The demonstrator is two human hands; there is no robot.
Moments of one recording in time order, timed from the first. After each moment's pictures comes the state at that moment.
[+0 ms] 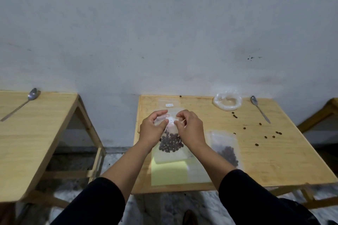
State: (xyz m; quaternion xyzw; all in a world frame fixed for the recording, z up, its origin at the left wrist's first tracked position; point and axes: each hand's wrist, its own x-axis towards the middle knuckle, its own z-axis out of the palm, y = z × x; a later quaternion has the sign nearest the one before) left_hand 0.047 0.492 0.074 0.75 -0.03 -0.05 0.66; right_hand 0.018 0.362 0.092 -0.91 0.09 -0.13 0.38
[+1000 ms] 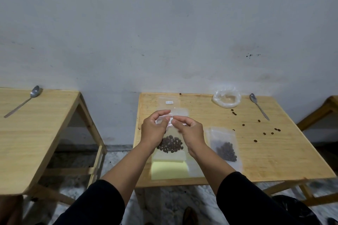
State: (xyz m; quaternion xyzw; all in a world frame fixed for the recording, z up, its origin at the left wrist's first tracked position) left_hand 0.023 0.487 0.081 0.74 -0.01 -0.04 0.67; right_hand -0.005 0.370 0.087 -0.69 0.21 -0.06 0.69
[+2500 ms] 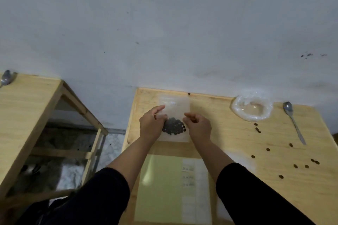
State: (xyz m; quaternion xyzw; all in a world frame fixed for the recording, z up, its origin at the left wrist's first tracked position) left_hand 0.171 0.443 0.006 0.84 0.09 -0.07 0.52; right_hand 0.152 0.297 0.002 -0.82 0.27 -0.03 0.51
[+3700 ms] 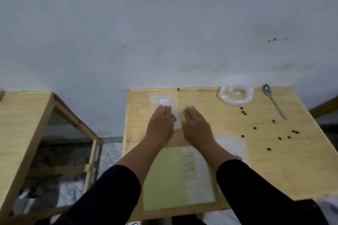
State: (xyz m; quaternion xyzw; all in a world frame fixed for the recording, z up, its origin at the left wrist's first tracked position) left_hand 0.148 0.420 0.010 0.96 -0.18 -0.03 0.23; right_hand 0.107 0.290 0.014 -1.00 0.00 0.03 0.09
